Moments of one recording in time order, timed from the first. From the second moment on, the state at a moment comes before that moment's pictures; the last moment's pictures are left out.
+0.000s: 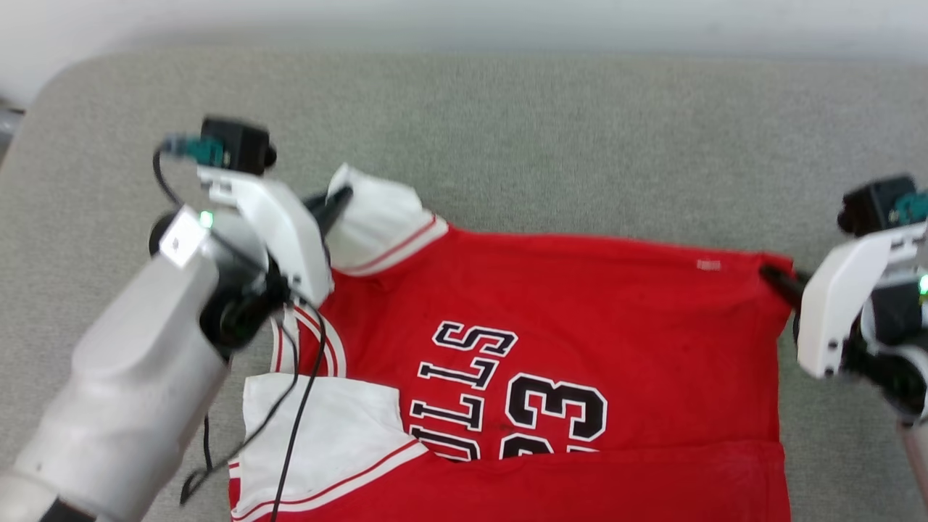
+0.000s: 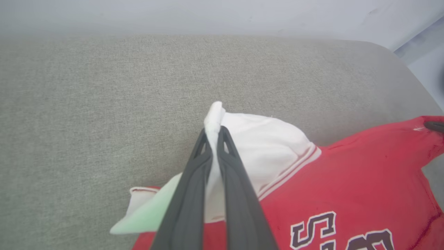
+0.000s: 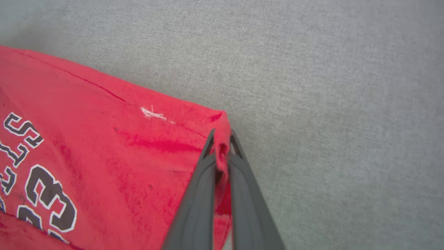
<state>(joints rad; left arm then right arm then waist) -0.88 0.44 -0.74 0.60 -1.01 -0.12 0.21 -0.49 -0.43 0.17 0.24 0.57 0.13 0.68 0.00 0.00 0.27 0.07</state>
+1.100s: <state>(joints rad) -0.19 0.52 -0.72 0.28 -1.14 0.08 0.00 0.09 -0.22 0.01 0.10 0.52 0.13 0.39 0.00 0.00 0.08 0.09</state>
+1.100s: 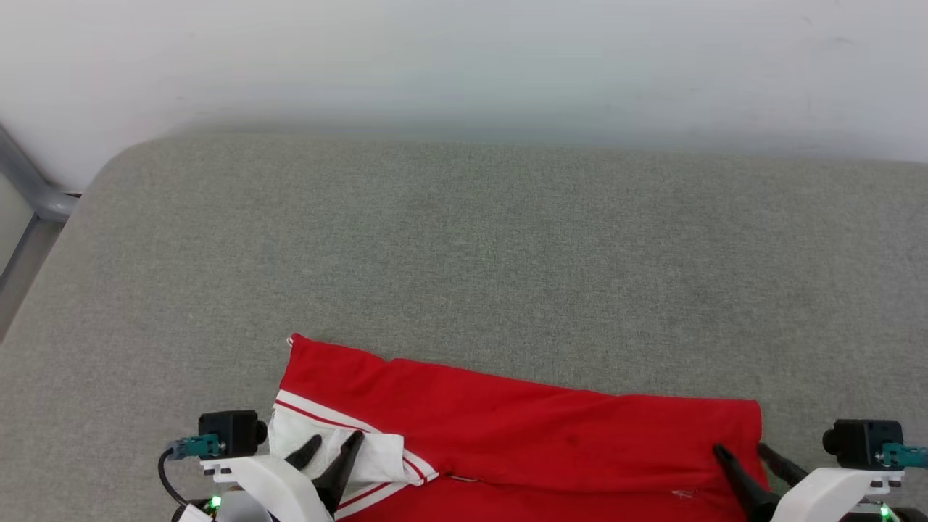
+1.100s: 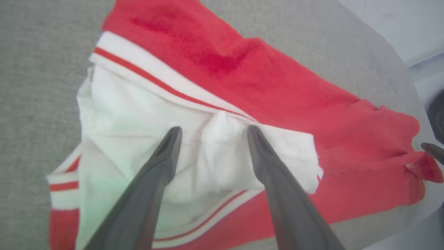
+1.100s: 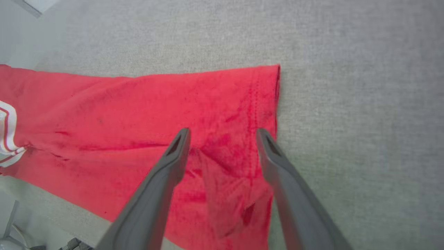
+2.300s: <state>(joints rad) -0.06 0.32 -0.31 -0.01 -0.48 0.10 -0.26 0.08 -0.24 -0.07 0.16 0.49 0.13 0.75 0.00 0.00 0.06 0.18</state>
